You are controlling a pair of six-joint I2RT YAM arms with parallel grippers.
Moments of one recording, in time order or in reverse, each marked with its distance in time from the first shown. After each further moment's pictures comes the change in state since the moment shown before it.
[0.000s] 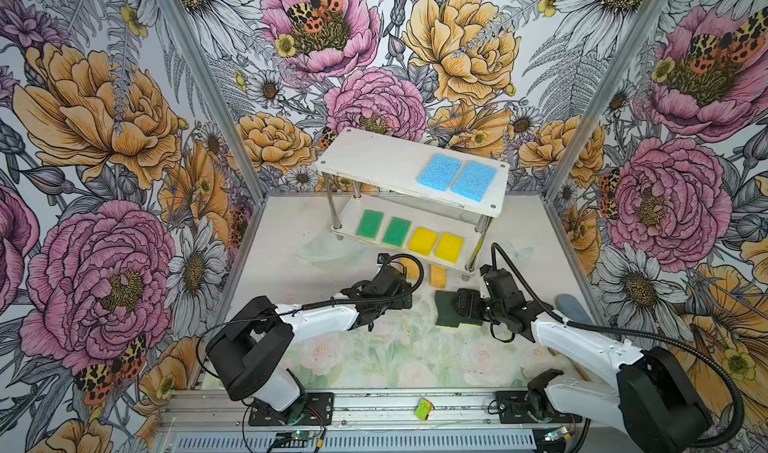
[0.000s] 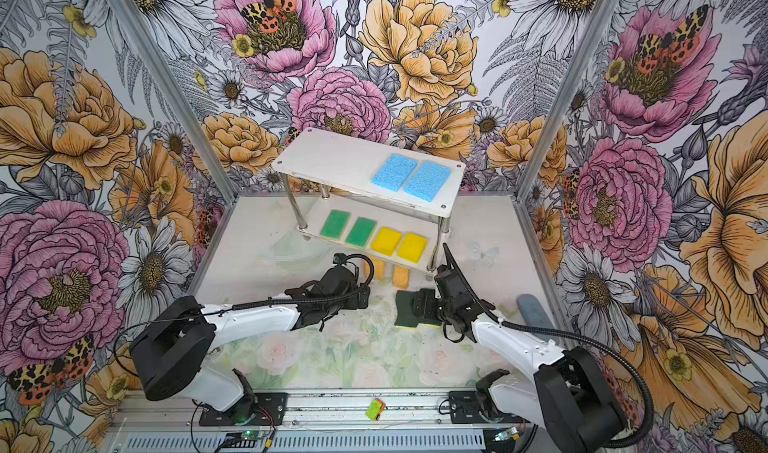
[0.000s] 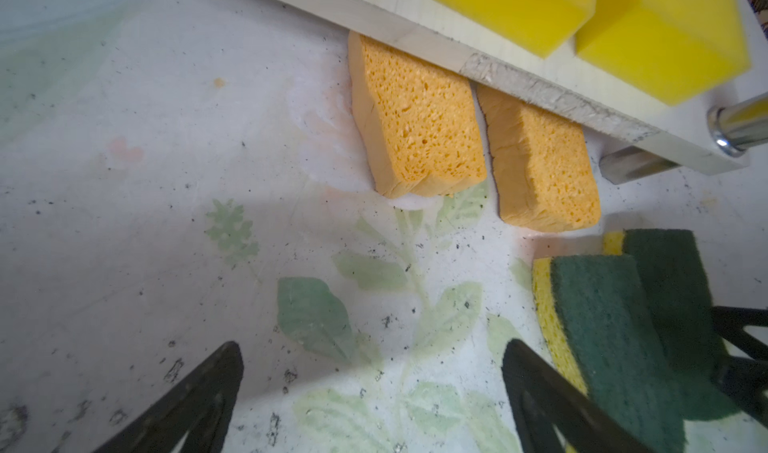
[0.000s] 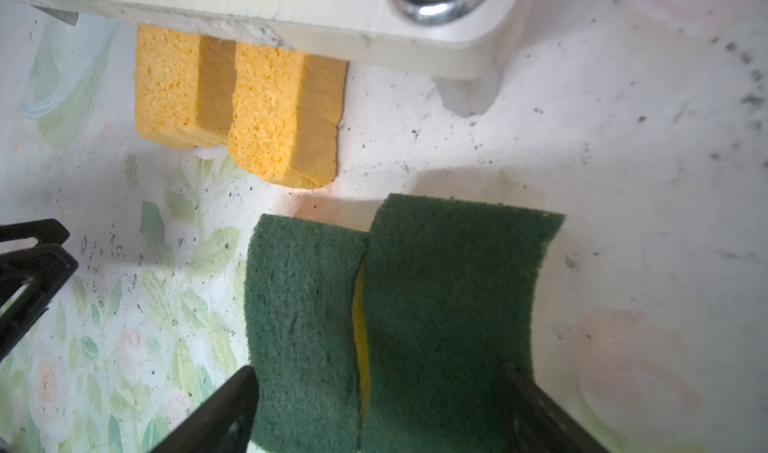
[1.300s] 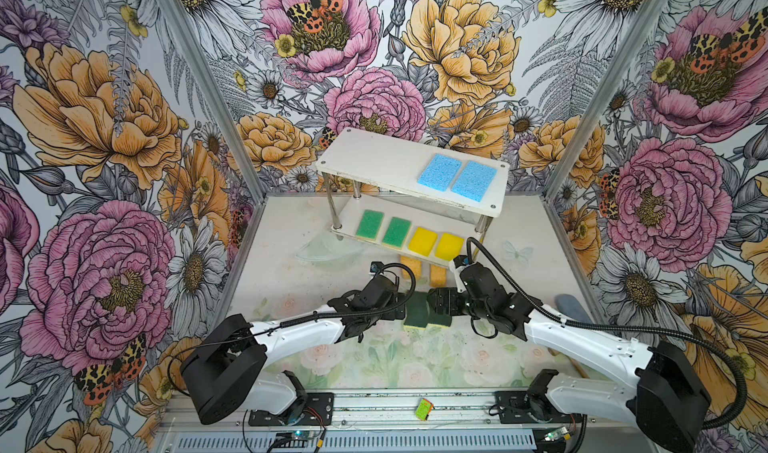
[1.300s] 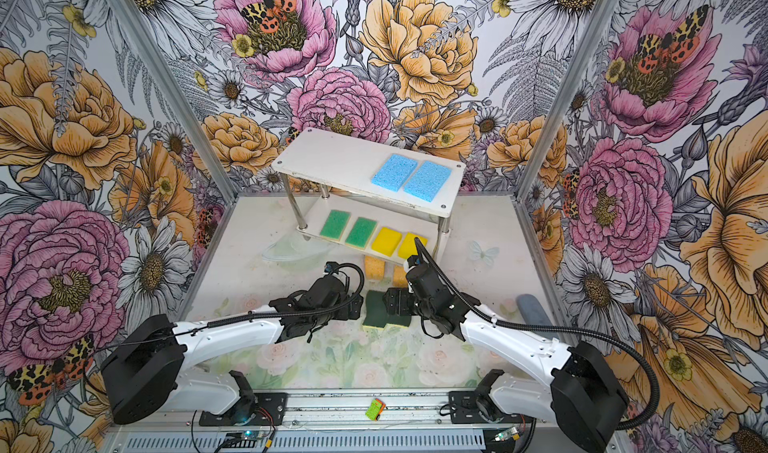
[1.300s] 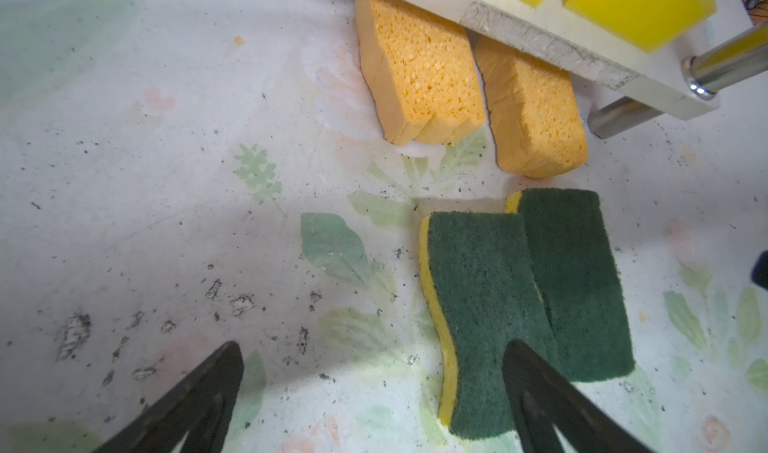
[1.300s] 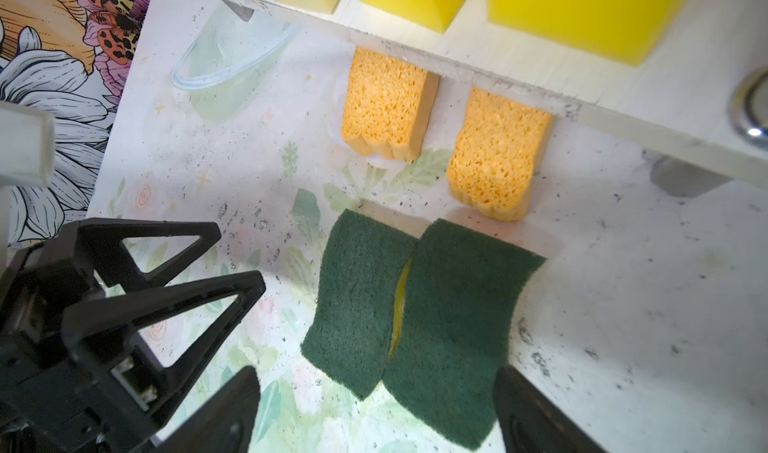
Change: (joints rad) left arm -0.037 -0.153 -0.101 -0.061 0.012 -0.015; right arm 0.257 -0.017 0.192 -0.083 0.098 0.029
